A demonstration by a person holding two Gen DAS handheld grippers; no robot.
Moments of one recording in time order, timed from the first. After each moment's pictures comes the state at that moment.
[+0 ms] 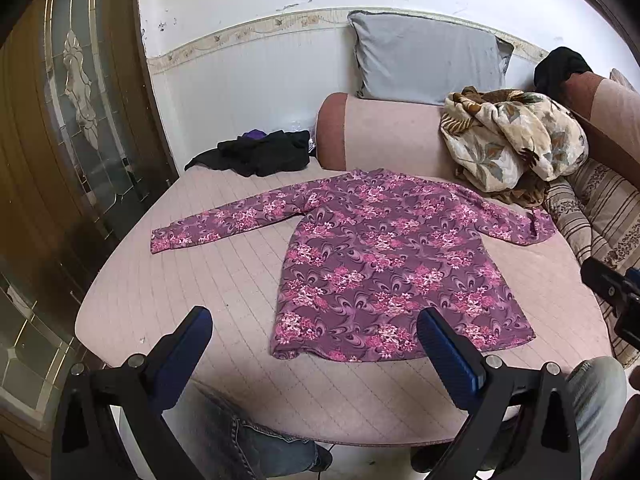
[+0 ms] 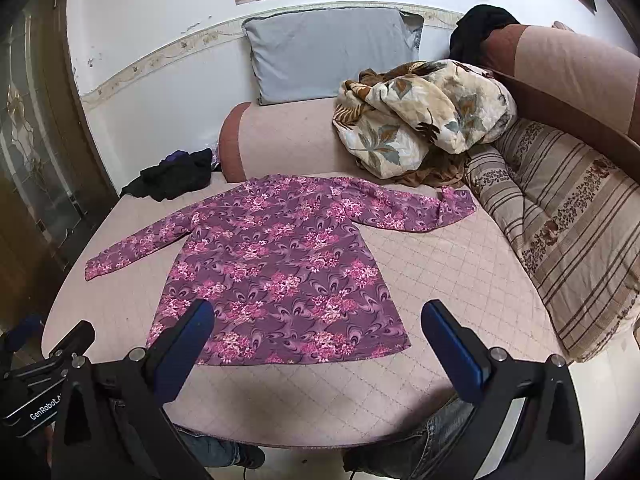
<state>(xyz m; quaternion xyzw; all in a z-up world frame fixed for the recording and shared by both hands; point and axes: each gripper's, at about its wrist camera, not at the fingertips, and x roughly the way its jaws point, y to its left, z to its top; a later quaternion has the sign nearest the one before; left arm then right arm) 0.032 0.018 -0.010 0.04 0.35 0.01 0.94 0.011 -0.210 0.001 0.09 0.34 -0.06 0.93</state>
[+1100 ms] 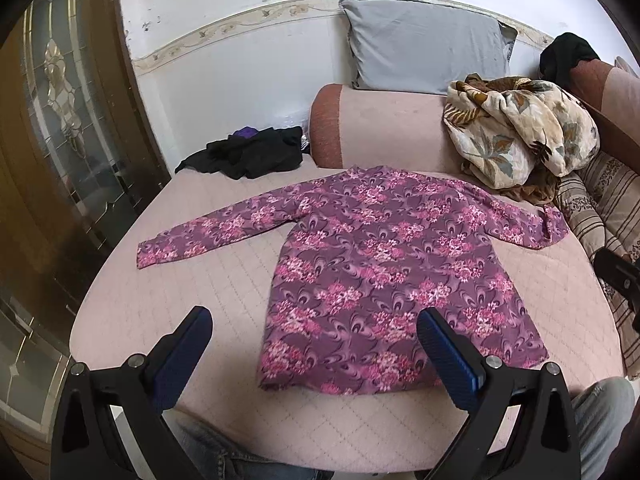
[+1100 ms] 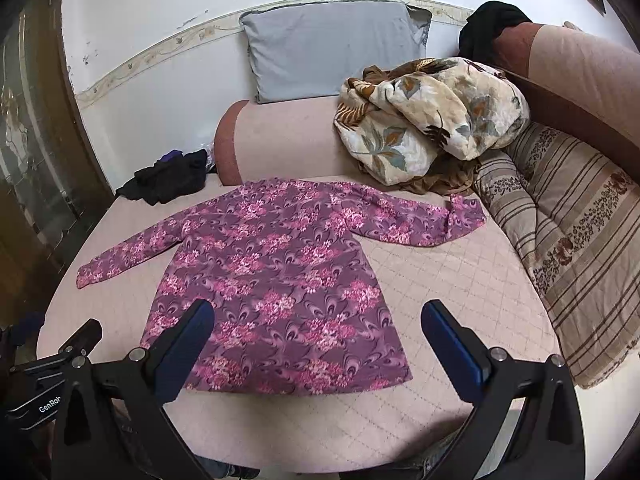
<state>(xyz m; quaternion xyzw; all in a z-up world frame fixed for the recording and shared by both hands) 0.094 -0.009 -0.020 0.05 0.36 0.01 0.93 0.065 -0.225 -0.004 0.09 0.35 -0.06 0.93</state>
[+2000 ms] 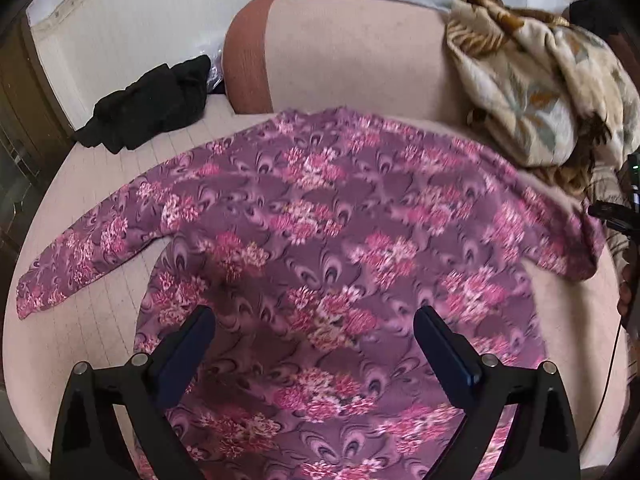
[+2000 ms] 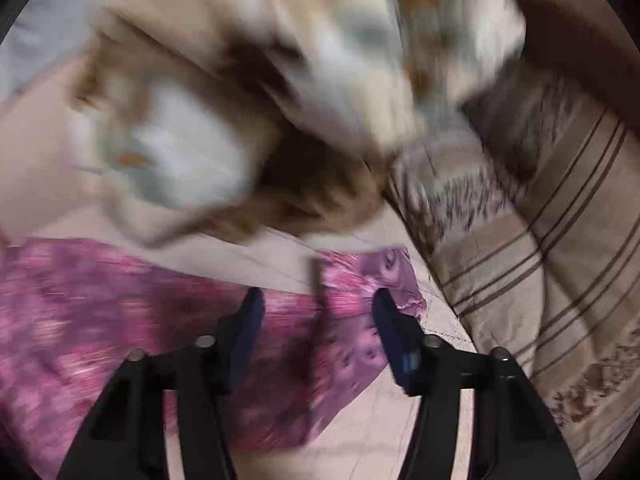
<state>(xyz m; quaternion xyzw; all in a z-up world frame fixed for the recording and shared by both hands) 0.353 -0.094 -0.140 0.05 0.49 -0.05 0.87 0.398 -0.517 -0.177 0.10 0.47 -0.28 0.83</state>
